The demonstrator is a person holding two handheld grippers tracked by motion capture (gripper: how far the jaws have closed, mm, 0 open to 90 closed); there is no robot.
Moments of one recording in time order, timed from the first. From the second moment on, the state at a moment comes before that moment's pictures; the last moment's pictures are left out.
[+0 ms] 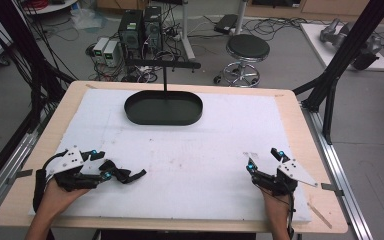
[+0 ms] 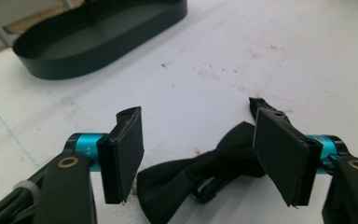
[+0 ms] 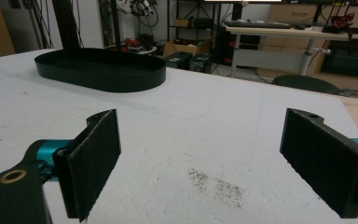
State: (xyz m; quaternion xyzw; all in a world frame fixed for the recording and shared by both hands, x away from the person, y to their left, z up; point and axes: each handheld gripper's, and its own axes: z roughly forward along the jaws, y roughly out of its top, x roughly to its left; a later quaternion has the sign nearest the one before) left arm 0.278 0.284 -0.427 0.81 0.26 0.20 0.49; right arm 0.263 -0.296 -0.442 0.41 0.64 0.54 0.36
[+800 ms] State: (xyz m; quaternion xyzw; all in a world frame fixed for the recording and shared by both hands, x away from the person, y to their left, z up) left arm 0.290 0.279 -0.444 0.84 0.28 0.19 0.43; right arm 0.262 -0.295 -0.442 0.41 0.64 0.54 0.36
